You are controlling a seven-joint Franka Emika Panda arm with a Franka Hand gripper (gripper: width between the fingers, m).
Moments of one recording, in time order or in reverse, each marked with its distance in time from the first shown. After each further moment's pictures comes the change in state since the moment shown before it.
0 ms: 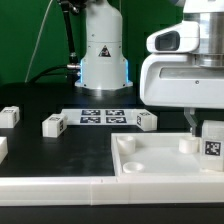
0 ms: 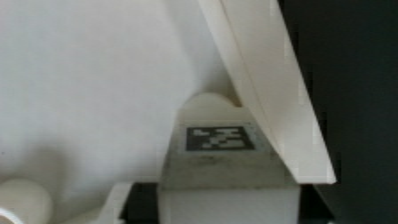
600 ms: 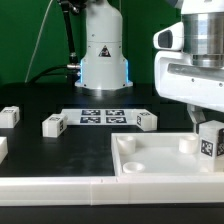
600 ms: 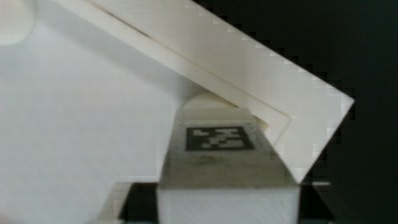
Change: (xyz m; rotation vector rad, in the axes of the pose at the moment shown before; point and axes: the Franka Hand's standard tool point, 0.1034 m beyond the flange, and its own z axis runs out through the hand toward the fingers) arm 0.000 -0.001 0.001 0.025 0.005 0.652
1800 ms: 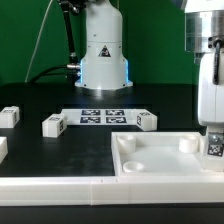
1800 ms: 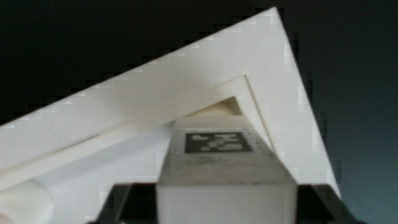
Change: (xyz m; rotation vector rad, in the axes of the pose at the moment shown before) arm -0.003 -0.002 0.000 0.037 0.019 0.775
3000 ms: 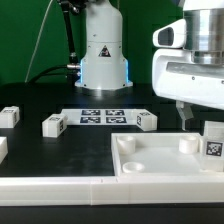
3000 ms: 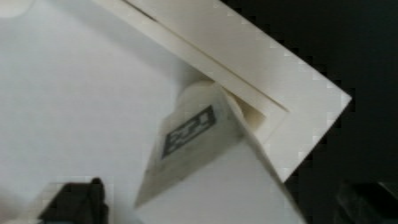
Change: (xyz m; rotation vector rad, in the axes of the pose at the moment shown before) arm 0.005 -0.005 -0.003 -0.018 0.013 -1.074
